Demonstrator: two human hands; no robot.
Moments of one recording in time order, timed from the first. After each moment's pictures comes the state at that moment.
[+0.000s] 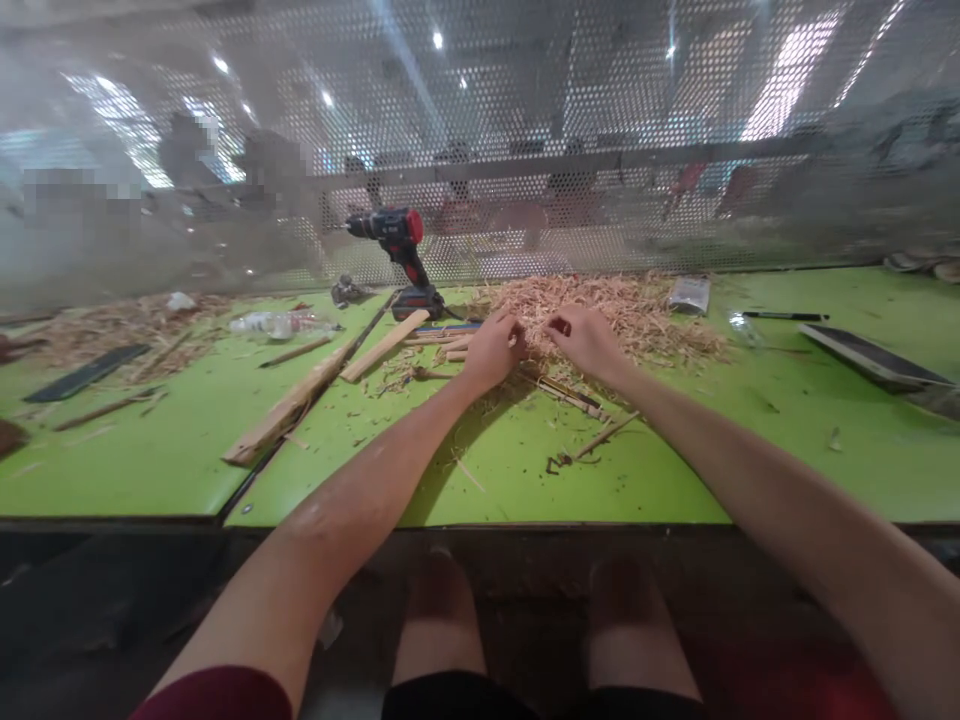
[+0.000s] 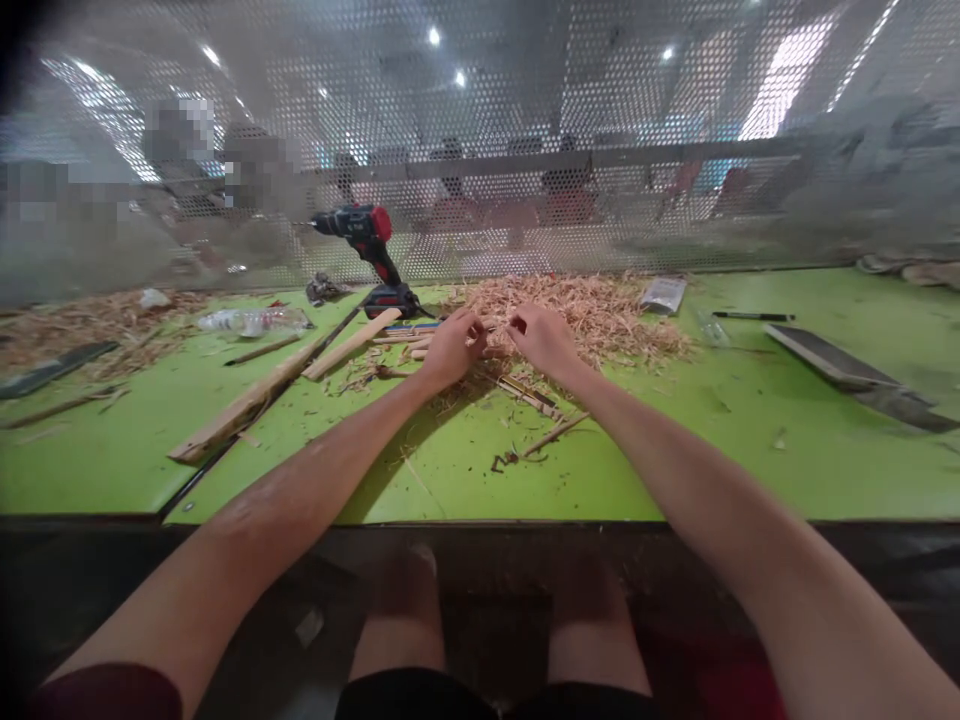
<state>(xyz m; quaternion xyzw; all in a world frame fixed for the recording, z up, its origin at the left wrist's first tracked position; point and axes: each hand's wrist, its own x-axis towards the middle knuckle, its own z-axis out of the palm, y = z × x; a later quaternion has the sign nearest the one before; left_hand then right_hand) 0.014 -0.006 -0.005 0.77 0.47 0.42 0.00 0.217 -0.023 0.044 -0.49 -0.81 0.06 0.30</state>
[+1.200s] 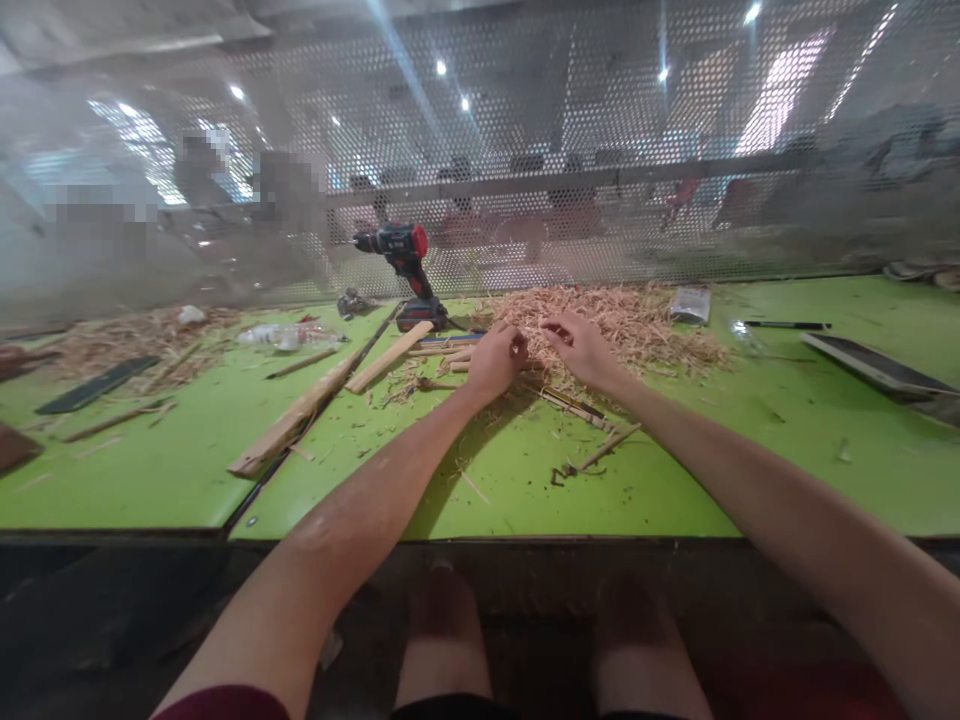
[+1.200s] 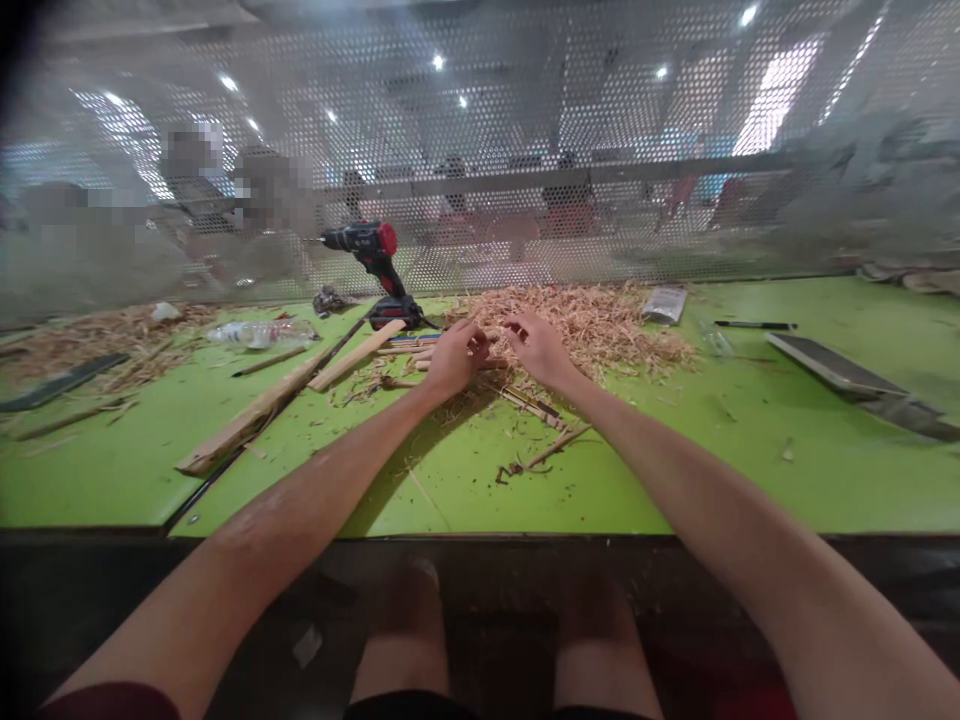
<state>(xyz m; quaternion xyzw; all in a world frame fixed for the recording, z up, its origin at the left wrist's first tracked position) 0.014 -0.006 -0.005 0.76 0.49 0.43 0.01 0.219 -0.004 0.028 -0.40 -0.81 0.13 0.41</state>
